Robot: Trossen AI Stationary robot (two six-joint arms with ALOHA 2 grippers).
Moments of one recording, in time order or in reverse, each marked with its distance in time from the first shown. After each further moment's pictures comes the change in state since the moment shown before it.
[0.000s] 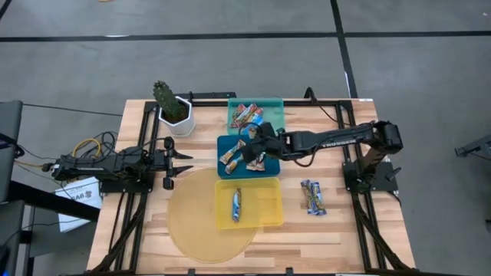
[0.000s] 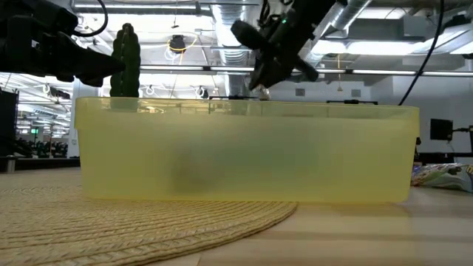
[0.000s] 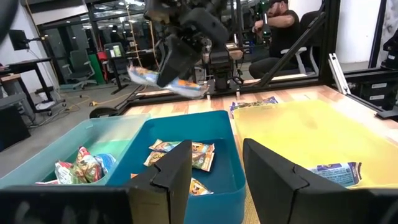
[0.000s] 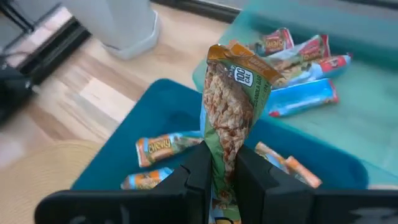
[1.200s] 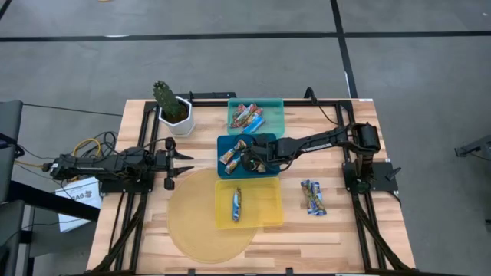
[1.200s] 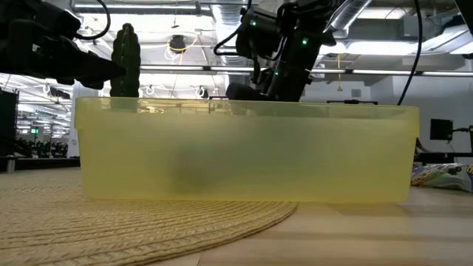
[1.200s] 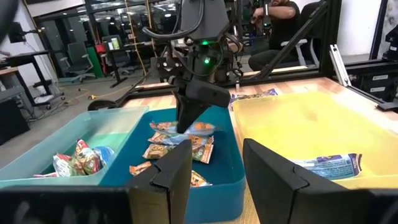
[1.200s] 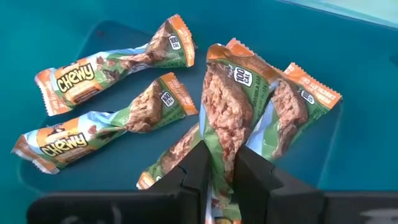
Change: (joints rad) left arm 0.000 0.033 0.000 0.000 -0.001 -0.001; right arm -0.024 0.212 -0.001 -0.095 -0.140 0.195
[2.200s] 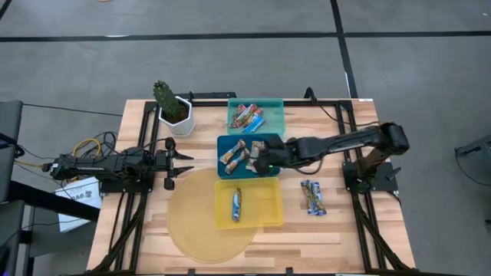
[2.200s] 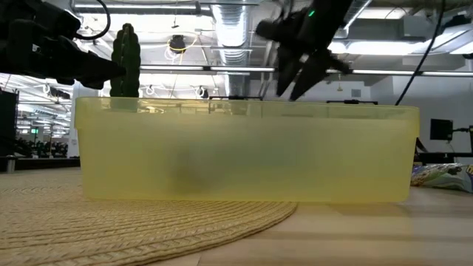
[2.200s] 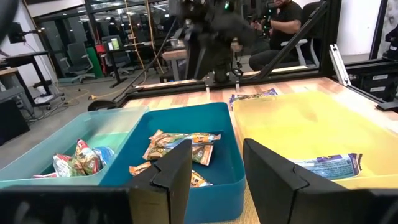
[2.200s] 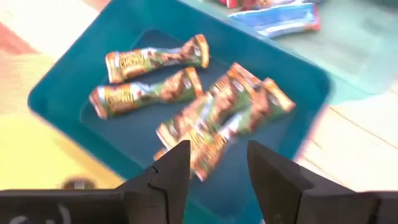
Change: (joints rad) left arm 0.000 0.000 0.000 0.000 0.001 0.002; right arm 0.111 -0.250 0.000 -0.209 0.058 -0.104
